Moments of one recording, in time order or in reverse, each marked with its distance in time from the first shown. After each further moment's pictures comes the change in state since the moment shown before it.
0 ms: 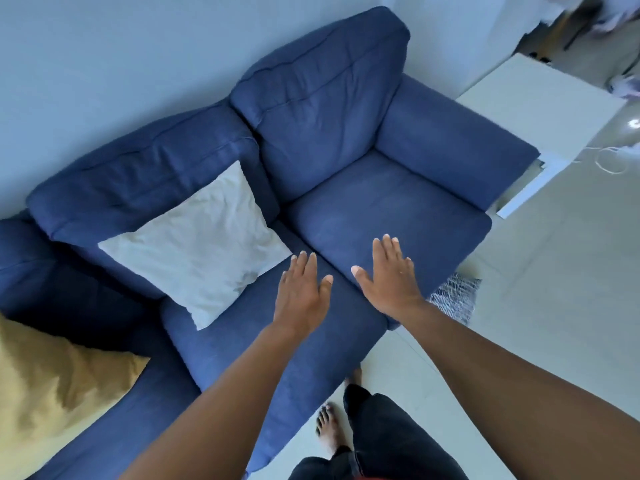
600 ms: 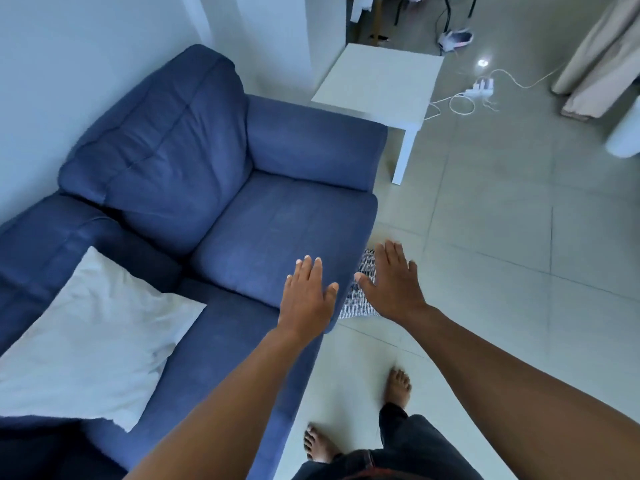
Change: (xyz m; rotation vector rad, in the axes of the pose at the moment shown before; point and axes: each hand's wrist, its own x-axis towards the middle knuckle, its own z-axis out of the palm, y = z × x) left_hand 0.014 0.188 0.123 0.203 -0.224 0.384; right_hand -0.073 0.210 -0.067 0.140 0.158 0.360
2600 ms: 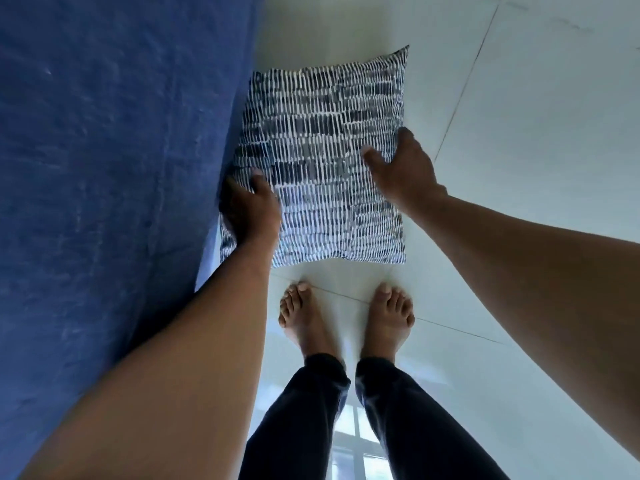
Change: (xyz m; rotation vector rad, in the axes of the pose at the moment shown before) left_hand 0.447 -0.160 0.571 -0.220 0.092 -0.860; right_hand 0.443 0.416 0.449 0.422 -0.240 0.460
